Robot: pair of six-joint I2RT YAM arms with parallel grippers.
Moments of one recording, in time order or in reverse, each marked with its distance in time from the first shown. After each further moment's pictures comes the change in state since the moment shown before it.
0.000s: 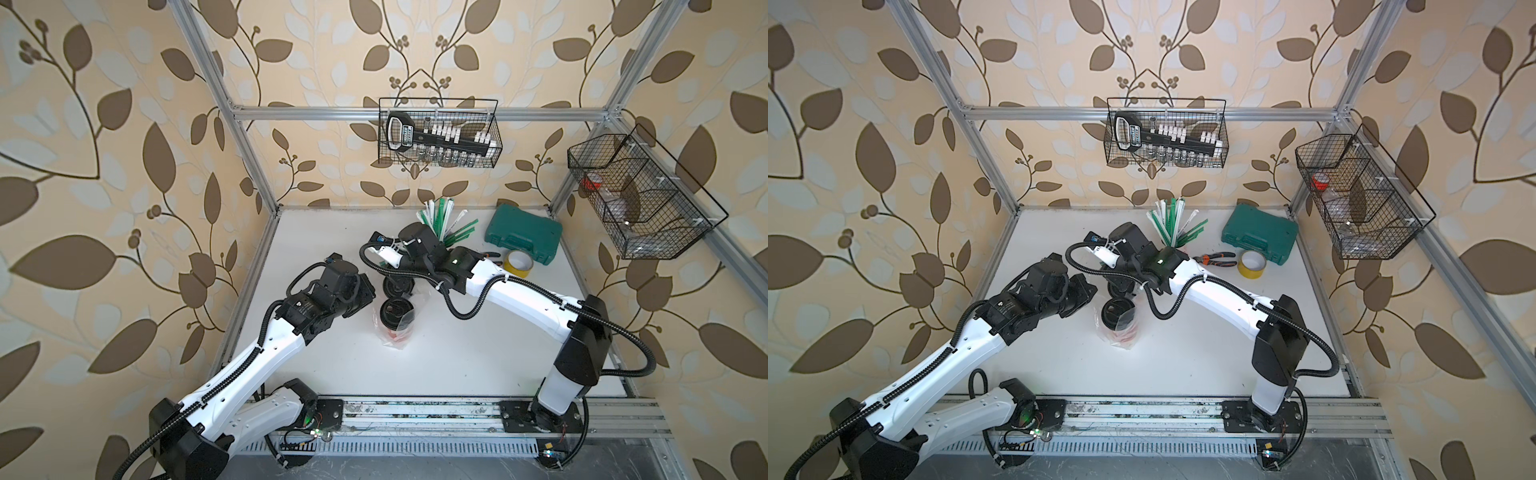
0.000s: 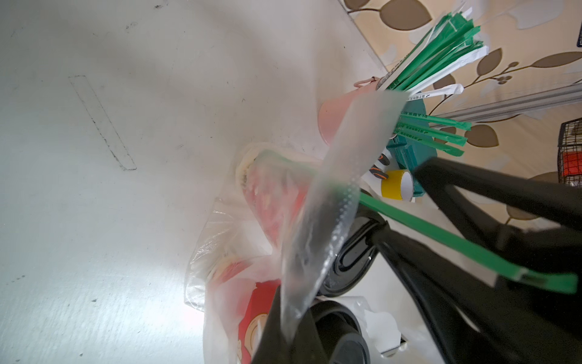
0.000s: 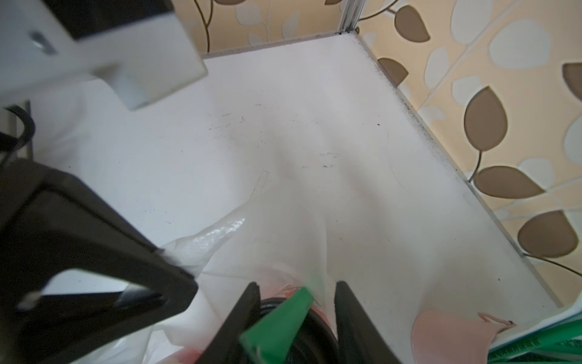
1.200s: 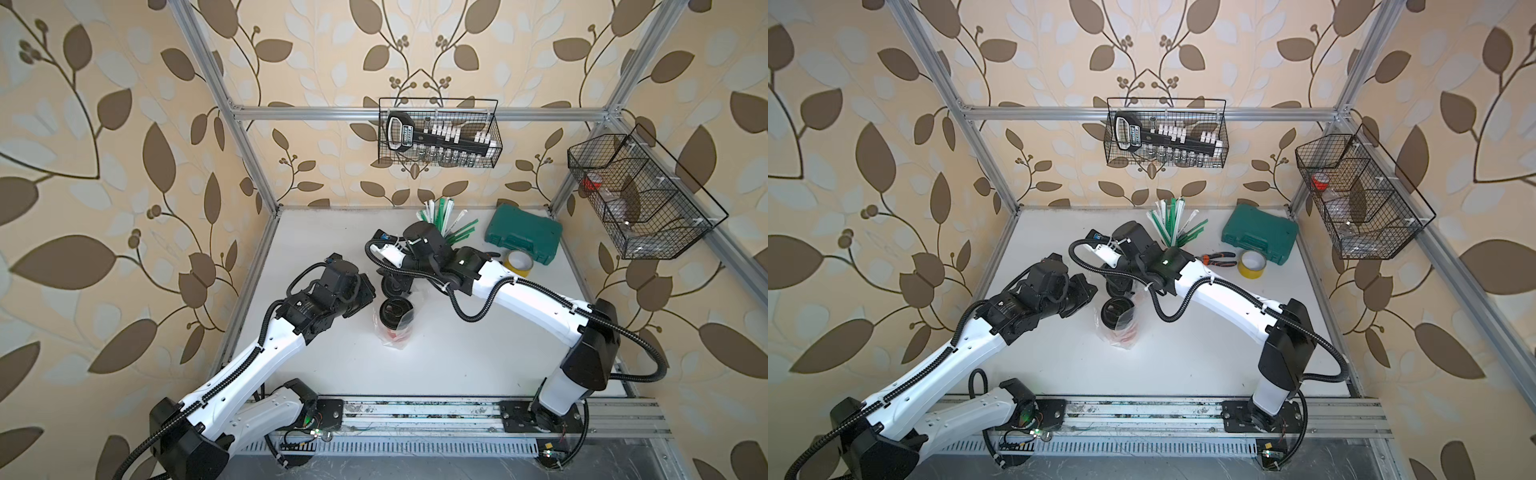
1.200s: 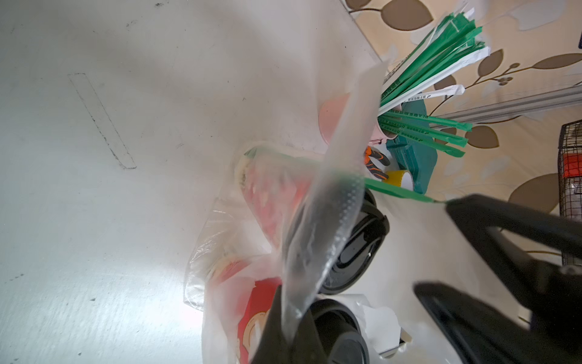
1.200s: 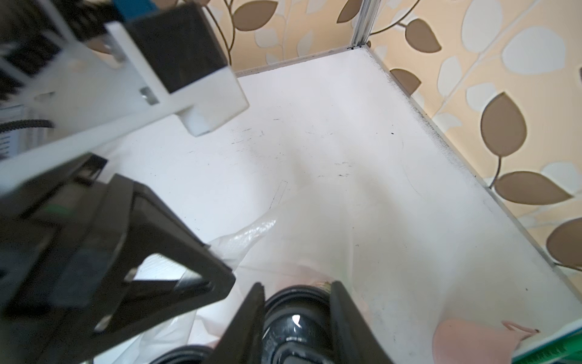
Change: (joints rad) left arm 0.000 0.002 0.000 0.000 0.000 -0.003; right arm 0.000 -0.063 -0.028 -0.002 -0.045 0.060
